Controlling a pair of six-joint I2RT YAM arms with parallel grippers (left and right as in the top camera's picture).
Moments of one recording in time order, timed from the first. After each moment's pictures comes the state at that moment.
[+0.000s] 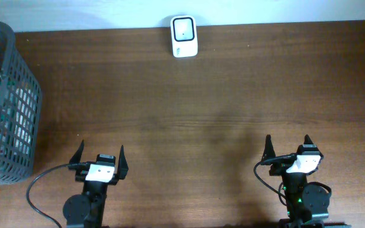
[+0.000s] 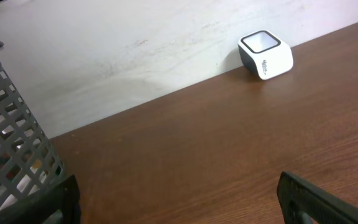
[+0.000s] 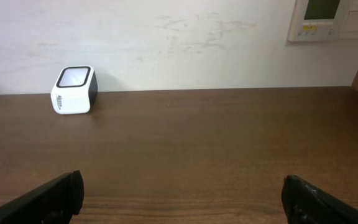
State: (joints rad) left arm 0.02 0.01 0.01 -0.07 0.08 0.35; right arm 0.03 0.01 0.01 -0.07 0.06 0.04
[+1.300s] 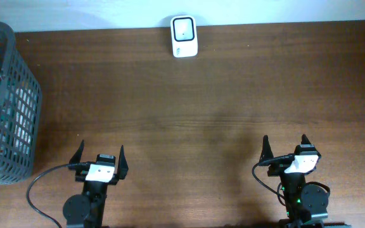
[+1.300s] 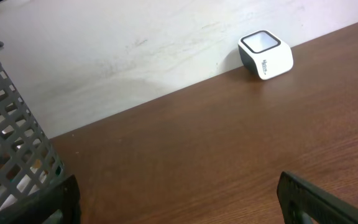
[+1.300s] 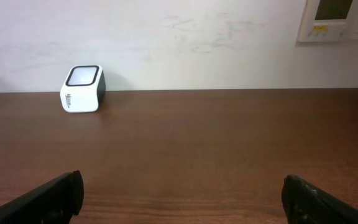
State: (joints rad) left arm 0.02 0.01 0.01 -0.07 0.08 0.35; right arm 0.06 0.01 0.01 -0.07 0.06 0.04
